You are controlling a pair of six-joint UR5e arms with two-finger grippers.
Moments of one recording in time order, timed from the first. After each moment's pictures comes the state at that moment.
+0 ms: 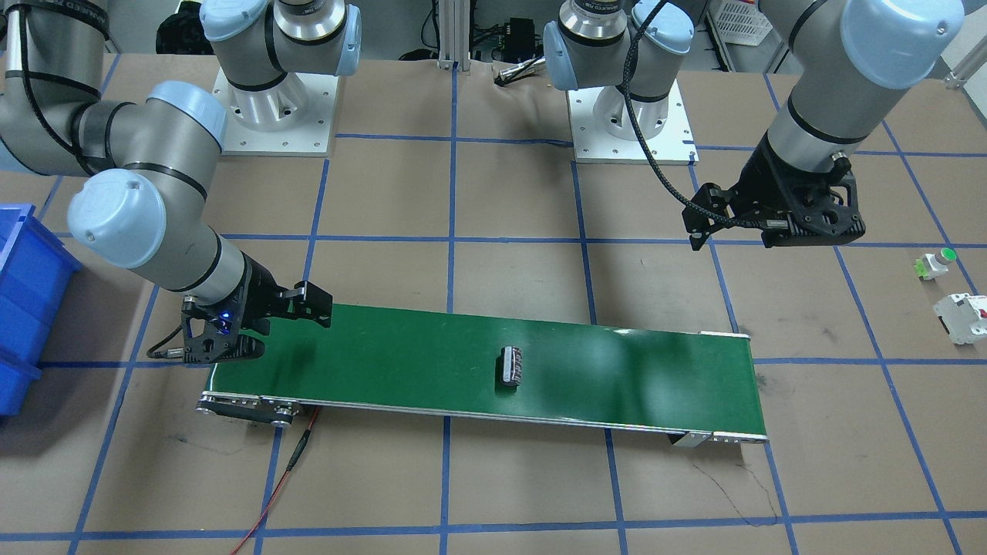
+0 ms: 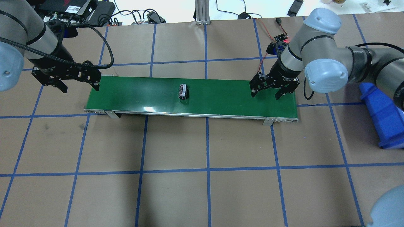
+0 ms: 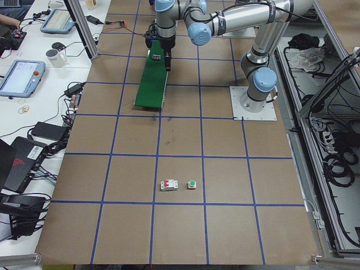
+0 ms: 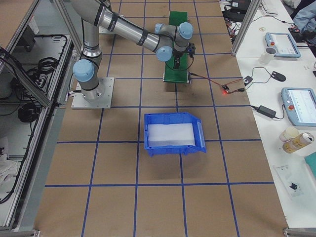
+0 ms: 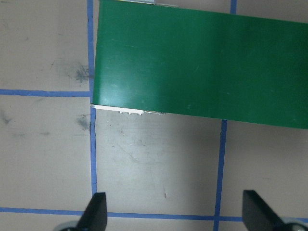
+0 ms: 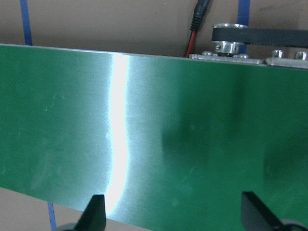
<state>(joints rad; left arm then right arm) -1.38 -1.57 -1.72 -1.43 1.60 0.15 1.50 -1.29 1.81 -1.98 -1.31 -0.10</state>
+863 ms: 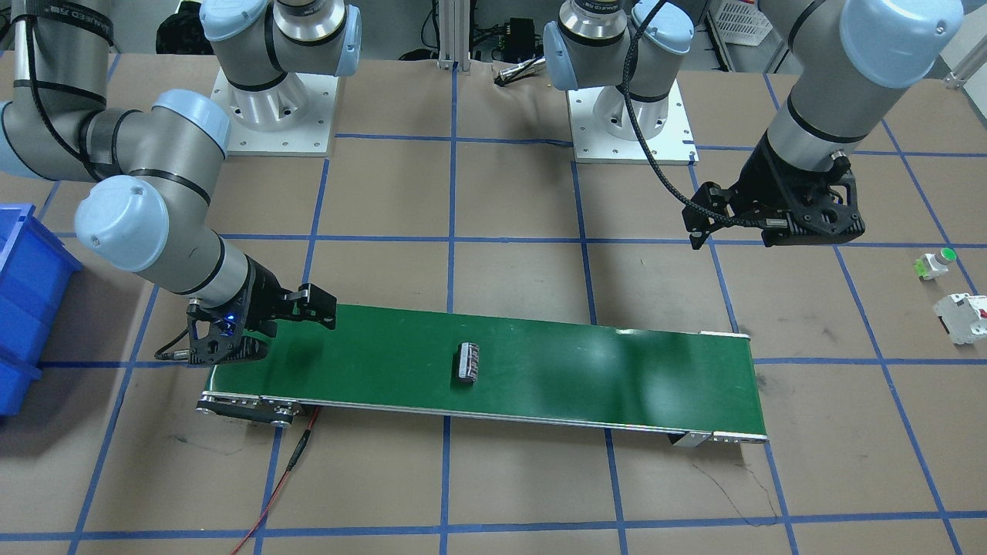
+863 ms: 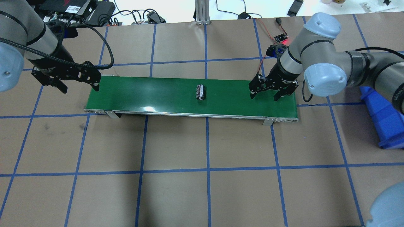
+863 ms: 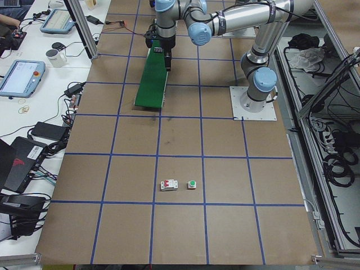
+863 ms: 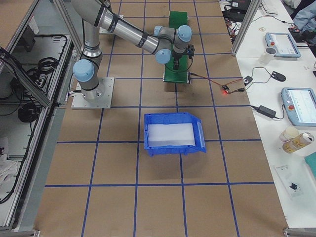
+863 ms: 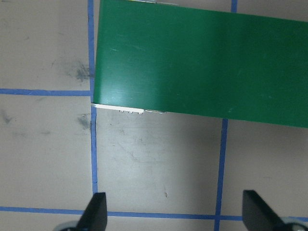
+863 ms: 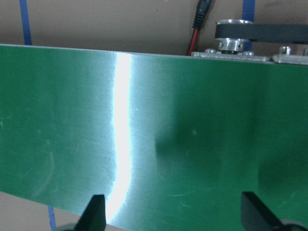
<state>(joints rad) -1.38 -1.57 -1.72 -1.43 1.60 0.15 1.50 -1.29 1.84 -2.01 -1.29 -0.10</state>
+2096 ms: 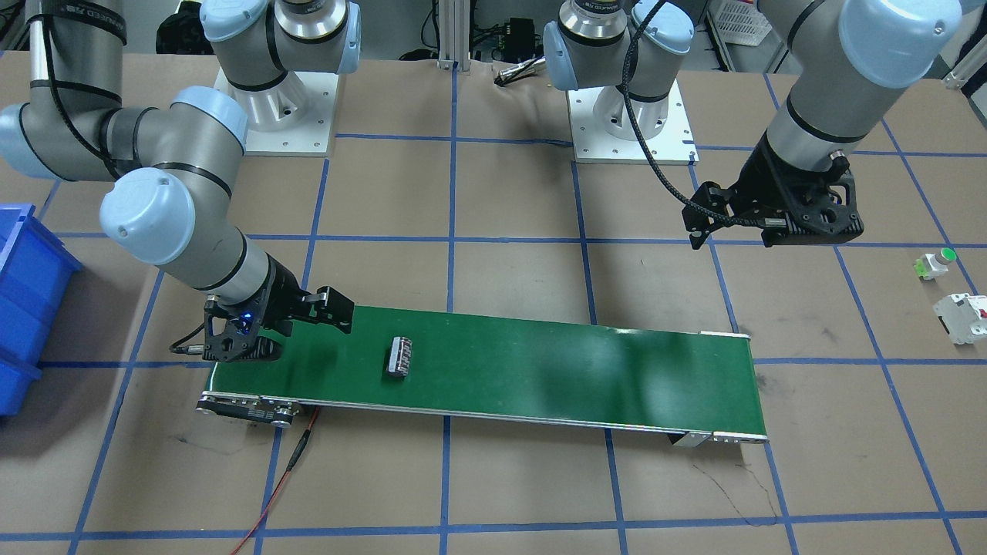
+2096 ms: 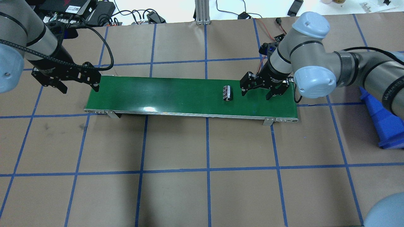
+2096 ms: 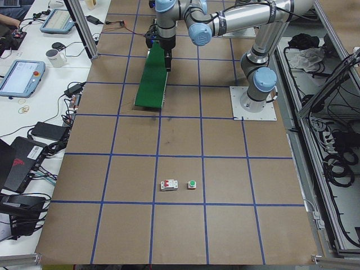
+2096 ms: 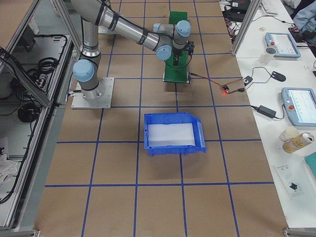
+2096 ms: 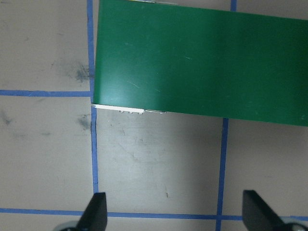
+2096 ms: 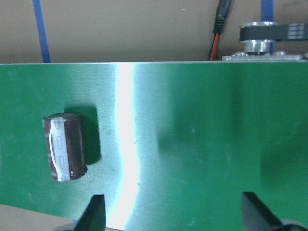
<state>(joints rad) -1.38 -1.57 -1.72 -1.43 1.60 0.16 1.55 -1.29 1.83 -2.06 -1.29 0.05</state>
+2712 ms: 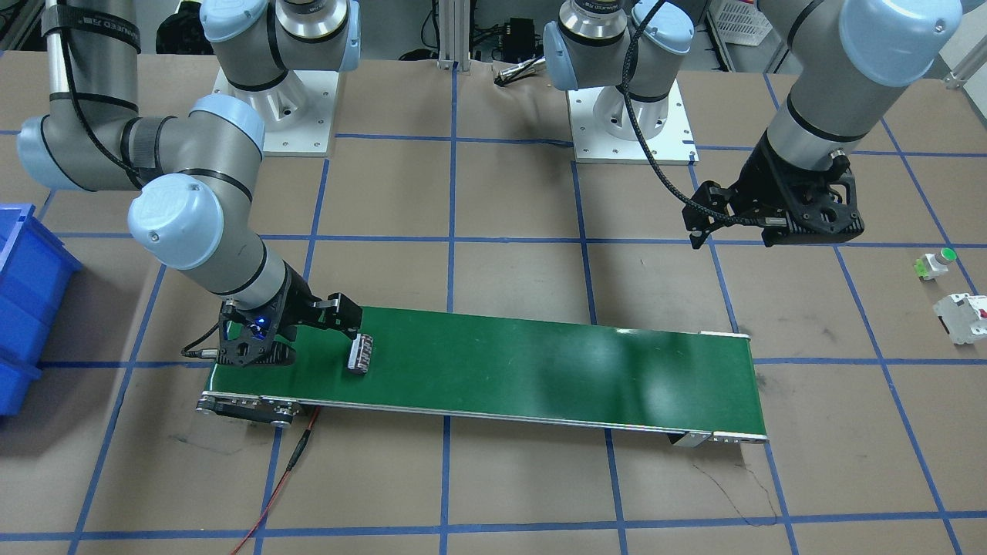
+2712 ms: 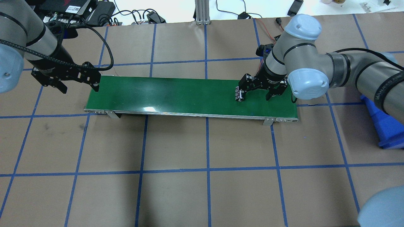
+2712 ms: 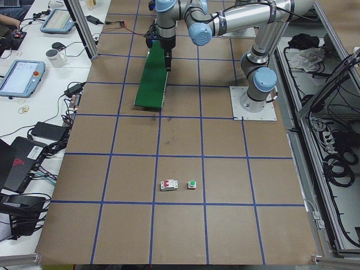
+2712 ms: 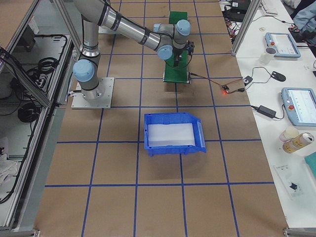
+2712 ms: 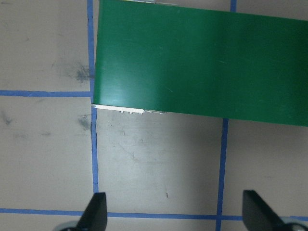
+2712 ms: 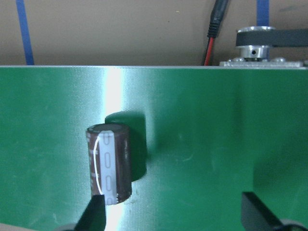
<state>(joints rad) -1.38 -1.56 -1.72 -1.43 1.60 0.16 1.57 -1.27 1.82 -2.09 -1.34 0.07</state>
